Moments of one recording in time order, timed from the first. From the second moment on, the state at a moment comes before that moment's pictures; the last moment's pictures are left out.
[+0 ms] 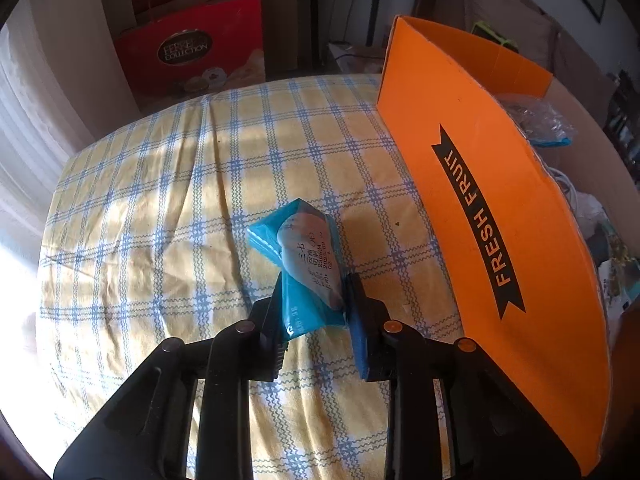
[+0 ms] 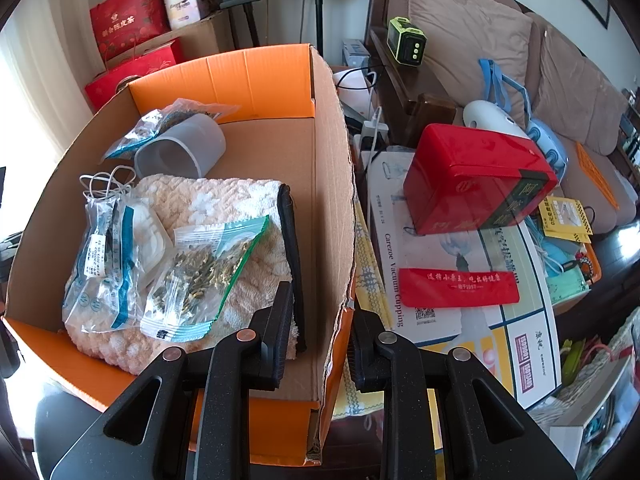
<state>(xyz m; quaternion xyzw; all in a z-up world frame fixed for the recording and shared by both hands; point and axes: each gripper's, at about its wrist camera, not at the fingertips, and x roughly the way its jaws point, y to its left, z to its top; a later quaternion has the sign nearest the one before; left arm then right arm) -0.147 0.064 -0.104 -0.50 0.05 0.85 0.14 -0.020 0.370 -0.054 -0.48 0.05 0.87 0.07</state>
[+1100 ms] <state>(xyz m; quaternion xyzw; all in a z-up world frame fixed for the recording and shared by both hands) -0.091 0.083 0.010 -0.43 -0.01 0.87 0.26 -0.020 0.370 -0.053 -0.48 0.05 0.87 0.07</state>
